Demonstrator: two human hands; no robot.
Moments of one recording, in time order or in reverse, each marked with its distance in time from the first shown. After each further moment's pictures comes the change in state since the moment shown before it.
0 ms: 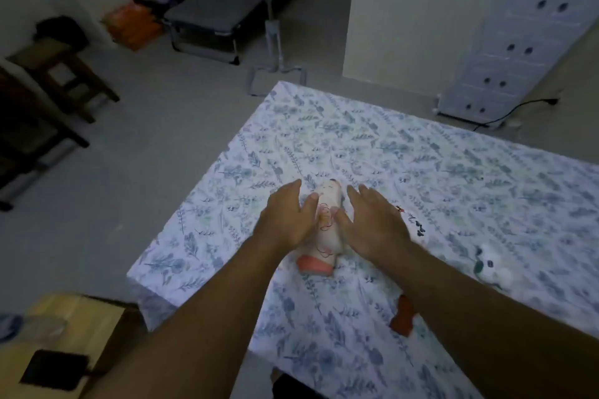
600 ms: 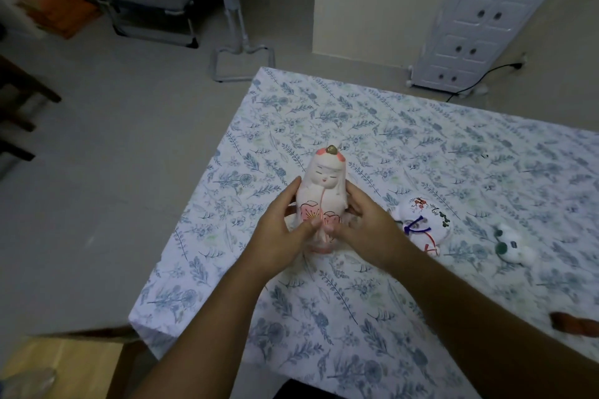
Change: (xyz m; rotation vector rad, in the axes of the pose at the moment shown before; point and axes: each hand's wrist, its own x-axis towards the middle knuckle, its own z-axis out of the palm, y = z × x) left_hand 0.023 -0.067 -0.037 -0.531 -0.207 0.135; right_hand 0.011 -0.041 0.027 0.951 -0.055 0.042
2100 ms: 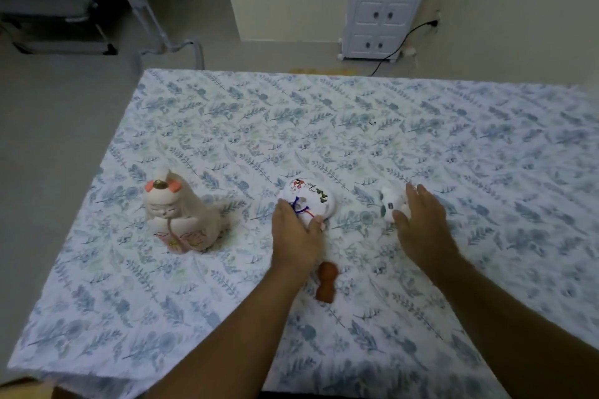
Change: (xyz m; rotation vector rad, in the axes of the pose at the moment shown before) left_hand 0.028 -0.008 0.258 0.392 0.086 -0.237; right_hand -0.099 0.155 -0.232 -0.627 0.546 0.316
